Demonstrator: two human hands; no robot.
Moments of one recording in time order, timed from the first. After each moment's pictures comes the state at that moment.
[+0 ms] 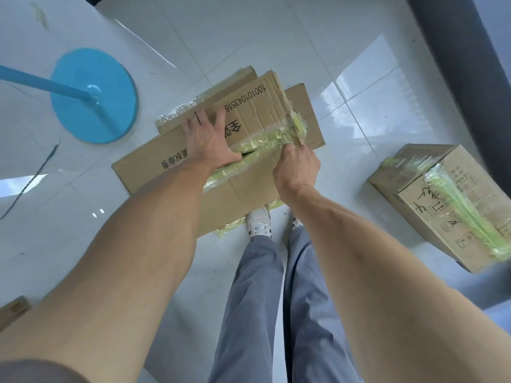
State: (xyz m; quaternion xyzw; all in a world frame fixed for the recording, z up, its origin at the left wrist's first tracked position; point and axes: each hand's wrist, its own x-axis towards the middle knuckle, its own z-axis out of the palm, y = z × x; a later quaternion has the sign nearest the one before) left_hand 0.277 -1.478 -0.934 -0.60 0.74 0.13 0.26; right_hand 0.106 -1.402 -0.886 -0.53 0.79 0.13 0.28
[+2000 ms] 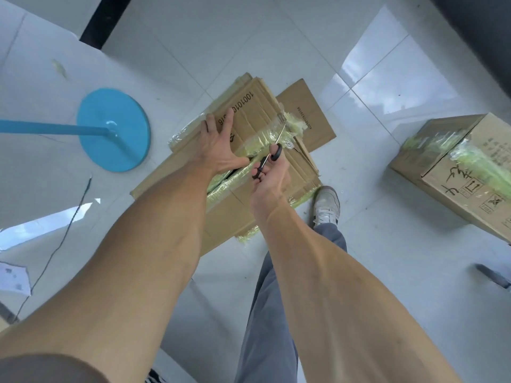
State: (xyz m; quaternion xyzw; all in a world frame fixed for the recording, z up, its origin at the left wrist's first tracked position) left_hand 0.261 -1.506 -0.947 -0.56 0.74 0.23 0.29; right_hand 0.154 -1.419 -0.895 0.39 0.60 -0.44 0.54
